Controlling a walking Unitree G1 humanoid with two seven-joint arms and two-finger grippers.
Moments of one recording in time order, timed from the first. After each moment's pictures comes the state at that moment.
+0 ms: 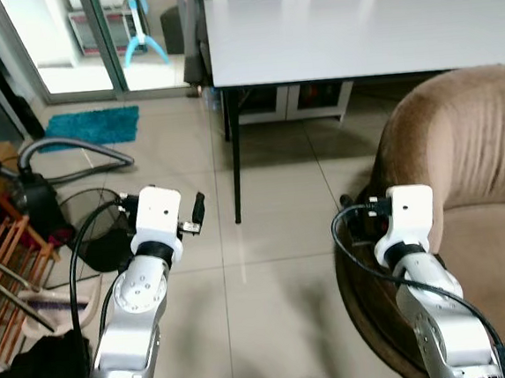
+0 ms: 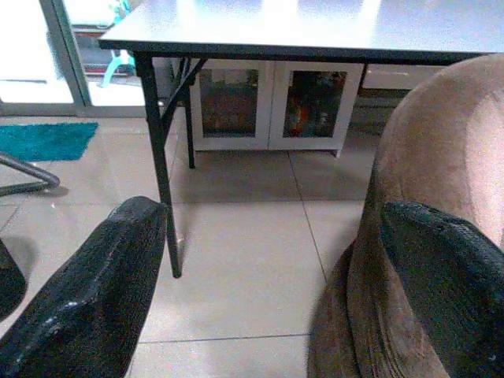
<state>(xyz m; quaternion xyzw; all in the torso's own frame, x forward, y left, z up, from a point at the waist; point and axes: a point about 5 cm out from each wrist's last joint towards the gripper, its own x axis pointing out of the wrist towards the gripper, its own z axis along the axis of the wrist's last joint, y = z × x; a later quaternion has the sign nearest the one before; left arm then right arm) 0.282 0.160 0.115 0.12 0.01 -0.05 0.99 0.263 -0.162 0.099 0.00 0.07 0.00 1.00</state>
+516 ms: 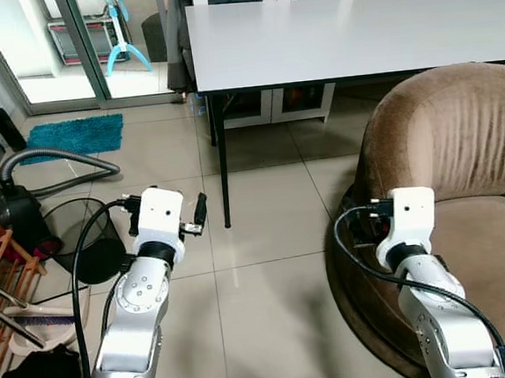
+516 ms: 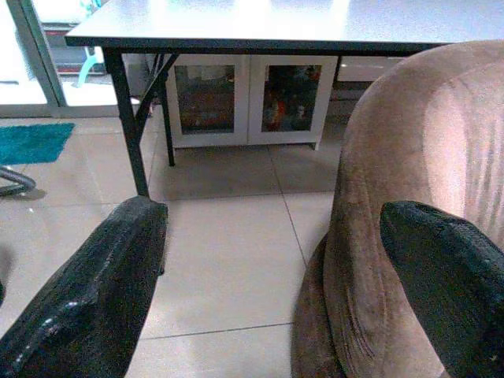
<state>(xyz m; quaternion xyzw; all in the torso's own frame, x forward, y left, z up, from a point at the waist) 0.281 0.158 0.114 0.12 0.01 -0.05 0.99 0.261 -0.164 0.097 0.00 0.08 0.00 1.00</state>
